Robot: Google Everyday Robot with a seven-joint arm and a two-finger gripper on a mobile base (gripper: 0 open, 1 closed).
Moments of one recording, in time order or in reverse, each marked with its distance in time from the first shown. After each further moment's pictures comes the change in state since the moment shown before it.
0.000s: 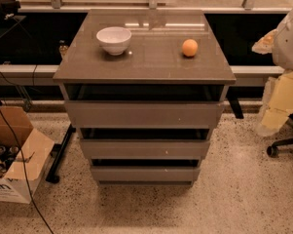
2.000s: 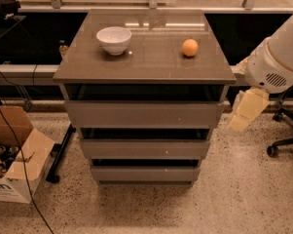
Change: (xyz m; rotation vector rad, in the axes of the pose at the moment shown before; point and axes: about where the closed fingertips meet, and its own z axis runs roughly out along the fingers) arm 0.000 -0.027 0.085 -0.048 -0.112 0.124
